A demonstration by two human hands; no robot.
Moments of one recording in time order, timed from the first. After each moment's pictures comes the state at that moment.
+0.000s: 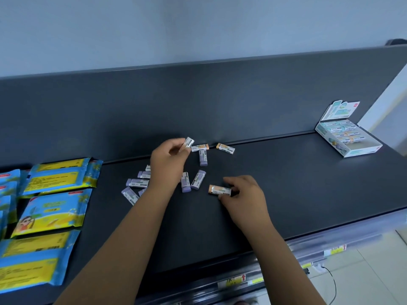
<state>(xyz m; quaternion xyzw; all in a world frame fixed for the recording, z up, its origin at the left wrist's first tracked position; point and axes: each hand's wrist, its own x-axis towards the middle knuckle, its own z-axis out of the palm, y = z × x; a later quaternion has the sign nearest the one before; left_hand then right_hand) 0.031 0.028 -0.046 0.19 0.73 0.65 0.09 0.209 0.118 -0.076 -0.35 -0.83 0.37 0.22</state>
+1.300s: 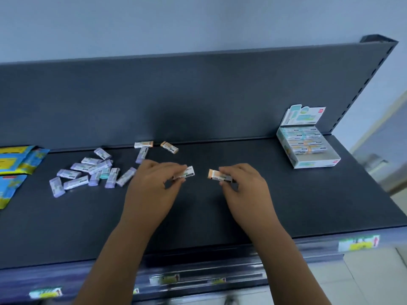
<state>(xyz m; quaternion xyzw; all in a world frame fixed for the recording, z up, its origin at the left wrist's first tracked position) 0.198 0.111 -0.036 0.36 0.86 0.35 -0.10 0.320 0.291 -0.052 -0.18 -0.88 0.33 0.28</state>
